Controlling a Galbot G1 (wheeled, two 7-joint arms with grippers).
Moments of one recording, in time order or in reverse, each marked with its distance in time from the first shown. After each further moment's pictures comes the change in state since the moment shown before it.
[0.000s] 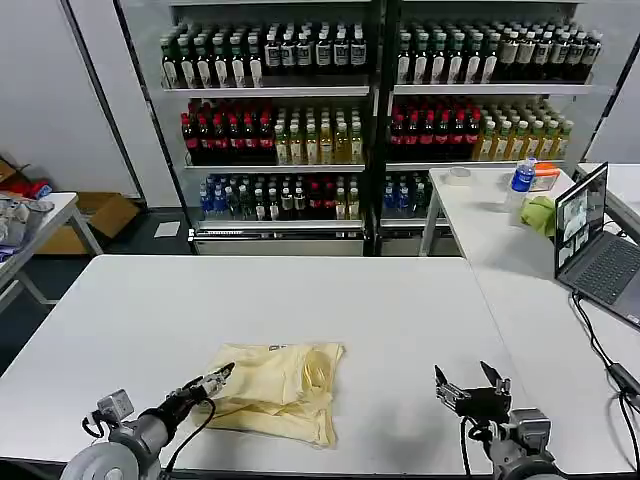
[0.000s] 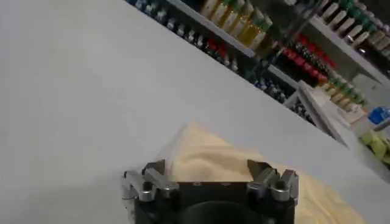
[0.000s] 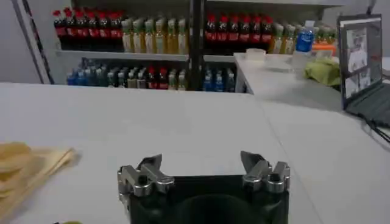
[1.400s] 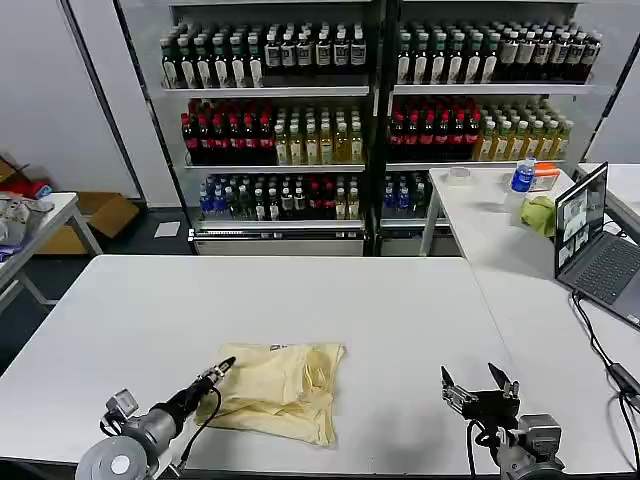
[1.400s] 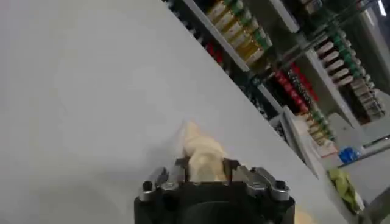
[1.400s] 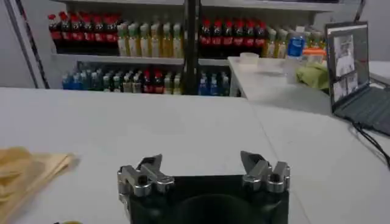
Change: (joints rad) left arm -0.063 -0.078 -0.004 0.118 -0.149 -0.031 0.064; right arm -0.040 0.017 0.031 0.042 -0.011 -0.005 0.003
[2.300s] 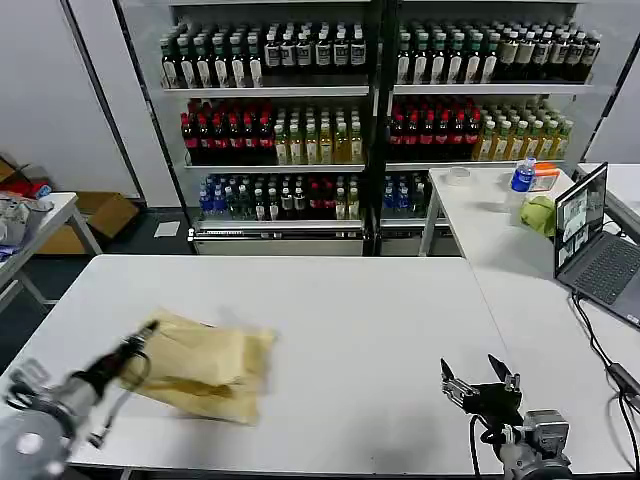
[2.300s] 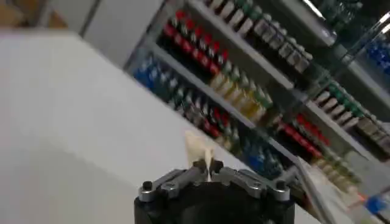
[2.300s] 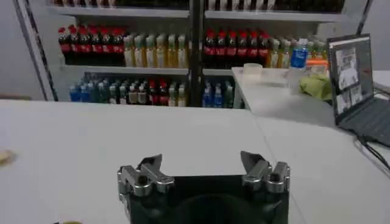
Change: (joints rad) left arm 0.018 0.201 -0.309 -0.092 -0.058 0.026 -0.022; right arm 0.010 -0.018 0.011 0.036 0.031 0.000 -0.002
